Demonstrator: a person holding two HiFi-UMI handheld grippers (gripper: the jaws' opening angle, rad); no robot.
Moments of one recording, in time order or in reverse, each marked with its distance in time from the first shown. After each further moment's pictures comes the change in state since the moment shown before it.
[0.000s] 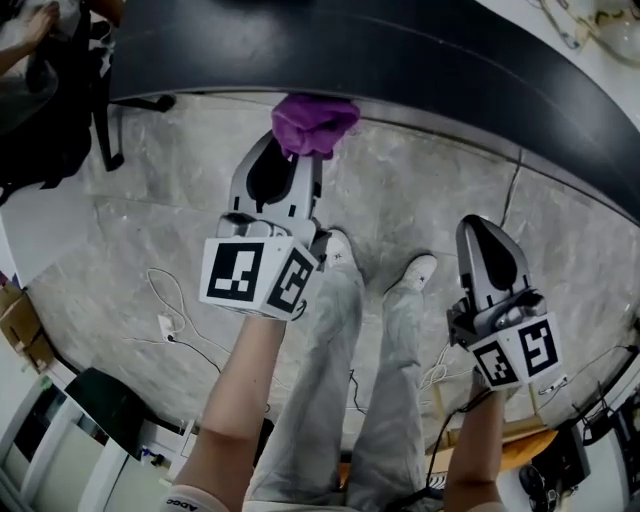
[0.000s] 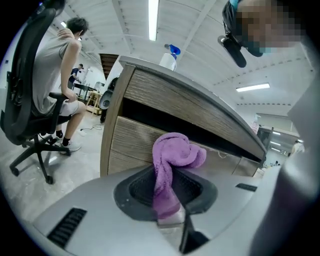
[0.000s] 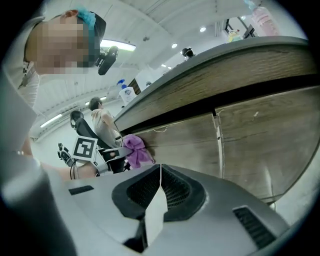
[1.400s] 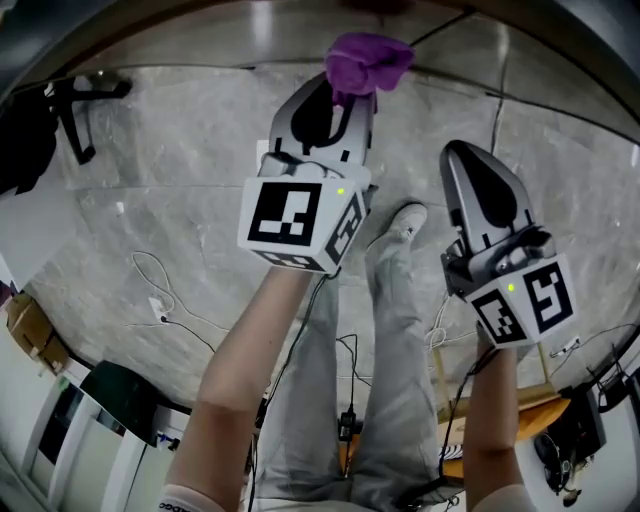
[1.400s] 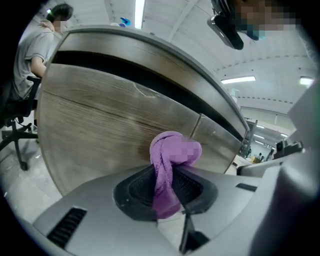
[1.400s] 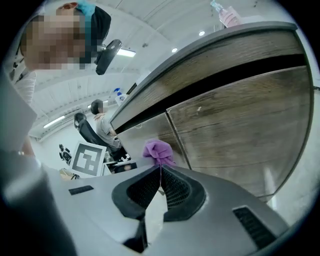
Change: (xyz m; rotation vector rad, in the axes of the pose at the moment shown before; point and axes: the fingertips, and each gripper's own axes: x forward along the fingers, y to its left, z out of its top) left arm 0.053 -0.170 -0.120 0.064 0.074 -0.155; right arm -0.055 -0.083 -0.035 -0.008 -0.043 0.024
